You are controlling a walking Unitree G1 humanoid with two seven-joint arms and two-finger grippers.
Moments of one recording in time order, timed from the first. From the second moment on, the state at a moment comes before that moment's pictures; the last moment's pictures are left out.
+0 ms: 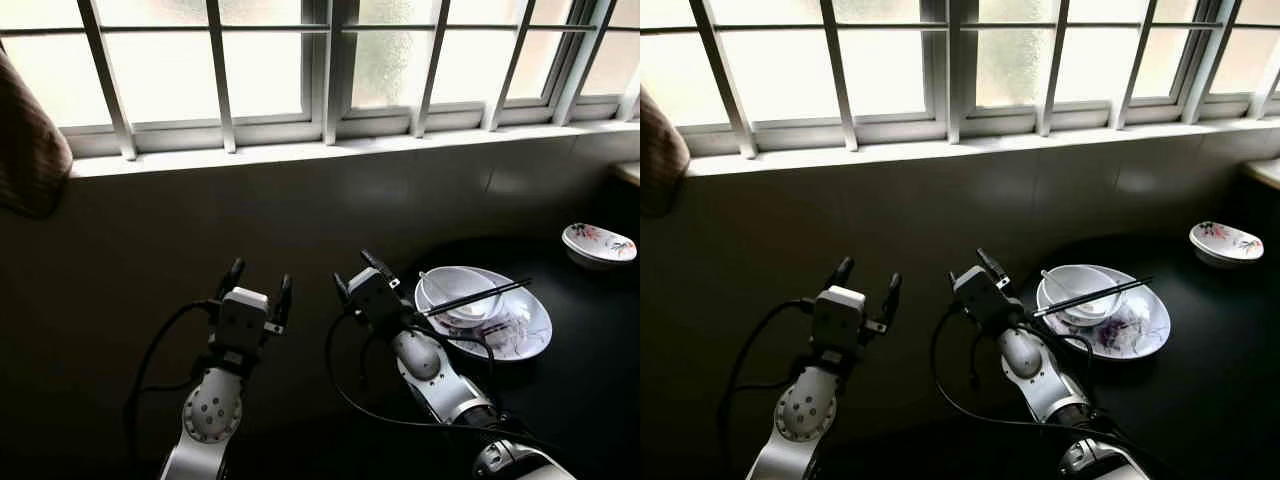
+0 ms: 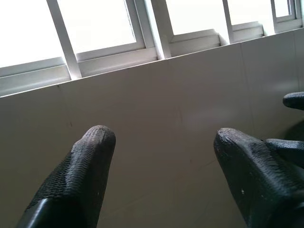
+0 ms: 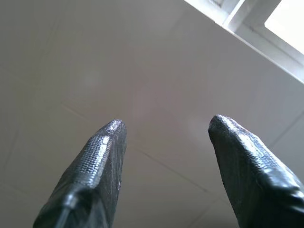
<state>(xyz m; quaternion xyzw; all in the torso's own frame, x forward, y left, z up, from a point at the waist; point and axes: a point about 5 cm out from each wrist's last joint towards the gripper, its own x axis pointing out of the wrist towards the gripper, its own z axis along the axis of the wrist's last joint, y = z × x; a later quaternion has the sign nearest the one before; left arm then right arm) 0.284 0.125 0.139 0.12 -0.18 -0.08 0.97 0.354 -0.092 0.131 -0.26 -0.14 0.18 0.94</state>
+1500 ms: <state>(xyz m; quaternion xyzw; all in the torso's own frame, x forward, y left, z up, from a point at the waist) 0.286 0.128 0.142 0.11 -0.18 -0.07 0.98 0.354 -0.106 0.120 -0.37 -0.11 0.10 0.92</state>
